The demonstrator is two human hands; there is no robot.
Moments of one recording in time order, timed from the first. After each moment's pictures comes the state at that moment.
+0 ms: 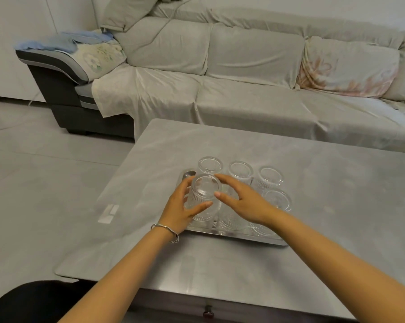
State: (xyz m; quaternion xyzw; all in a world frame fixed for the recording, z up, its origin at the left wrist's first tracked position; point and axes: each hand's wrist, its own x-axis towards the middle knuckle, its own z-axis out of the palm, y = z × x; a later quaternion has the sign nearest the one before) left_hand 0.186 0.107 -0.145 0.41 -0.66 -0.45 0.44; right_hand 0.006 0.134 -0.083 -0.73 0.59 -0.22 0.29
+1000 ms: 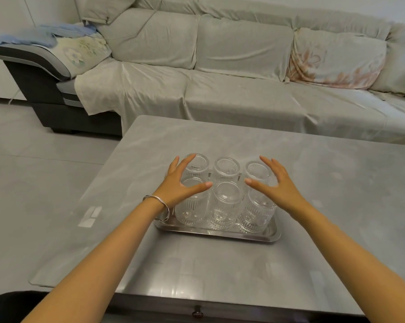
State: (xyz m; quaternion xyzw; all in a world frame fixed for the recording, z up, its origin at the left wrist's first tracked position) left_hand 0.165 0.064 -0.117 0.47 -0.72 -0.43 0.29; right_hand -0.091 0.136 -0.091 -0.55 0.69 -0.38 0.29
